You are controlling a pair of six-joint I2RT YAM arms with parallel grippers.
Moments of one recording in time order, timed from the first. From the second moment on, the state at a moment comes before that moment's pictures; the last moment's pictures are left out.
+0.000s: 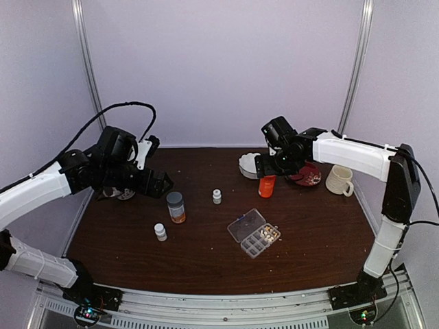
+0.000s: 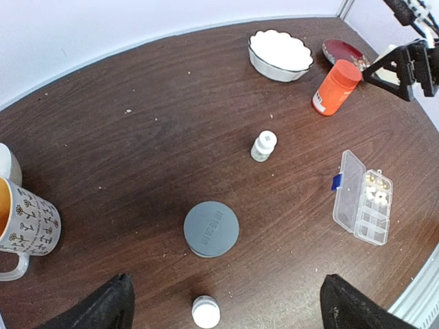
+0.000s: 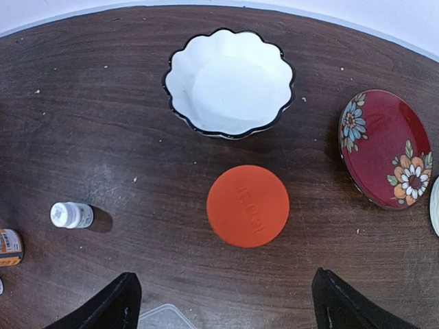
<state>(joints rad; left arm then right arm) -0.71 1.20 1.09 -0.61 -0.07 -0.25 0.65 1.79 1.51 -0.67 0.29 0.43</state>
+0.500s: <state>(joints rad) -0.71 1.07 0.99 -0.47 -0.08 -0.24 0.59 2.00 1.76 -0.81 0.26 0.42</state>
